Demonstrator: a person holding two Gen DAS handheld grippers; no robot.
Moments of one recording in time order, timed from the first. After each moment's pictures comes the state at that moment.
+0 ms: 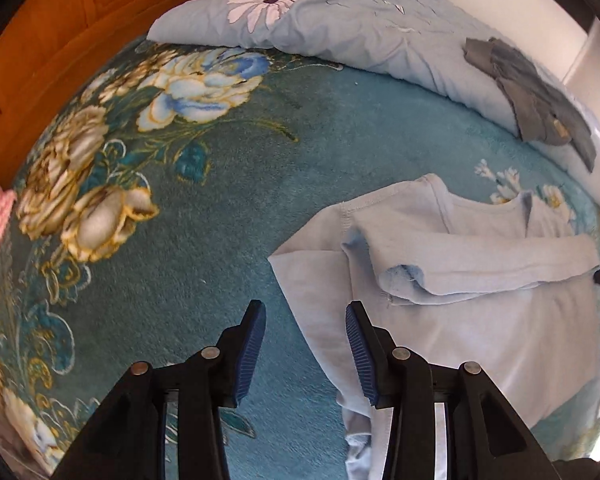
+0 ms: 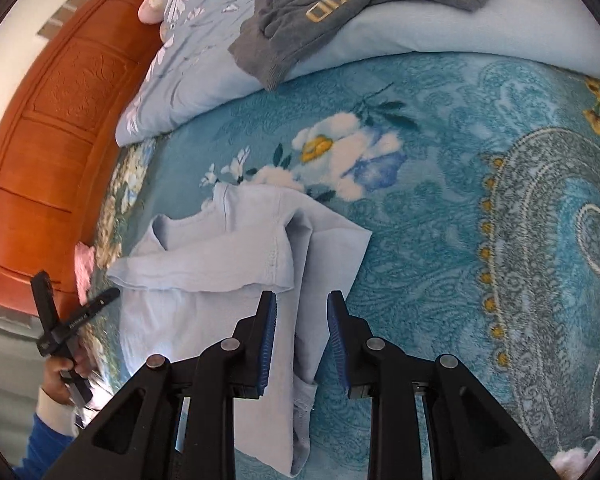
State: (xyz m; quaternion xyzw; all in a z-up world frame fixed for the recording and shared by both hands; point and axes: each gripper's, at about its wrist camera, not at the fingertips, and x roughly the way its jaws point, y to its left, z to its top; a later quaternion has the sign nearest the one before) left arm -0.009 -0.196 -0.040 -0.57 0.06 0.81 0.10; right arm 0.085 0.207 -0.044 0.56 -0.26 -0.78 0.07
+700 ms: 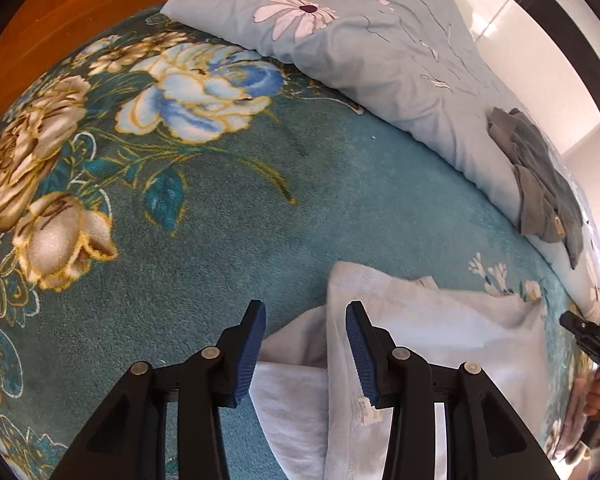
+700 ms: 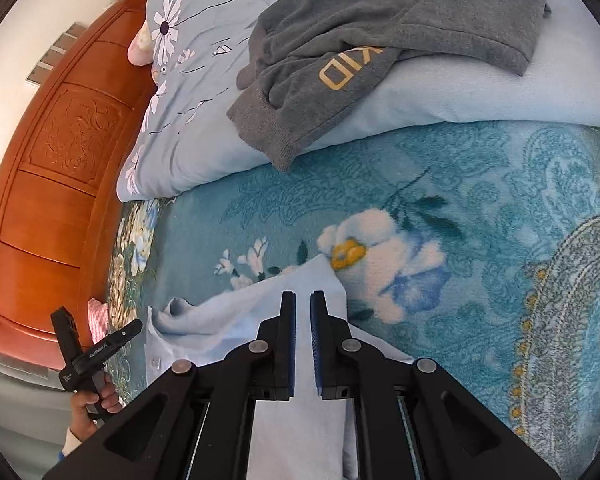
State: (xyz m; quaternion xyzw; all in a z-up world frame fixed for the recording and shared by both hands) left arm -0.062 -0.211 -0.042 -0.57 -0.09 0.81 0.12; right arm 0.023 0.226 -0.036 0.52 -0.33 -0.79 0.05
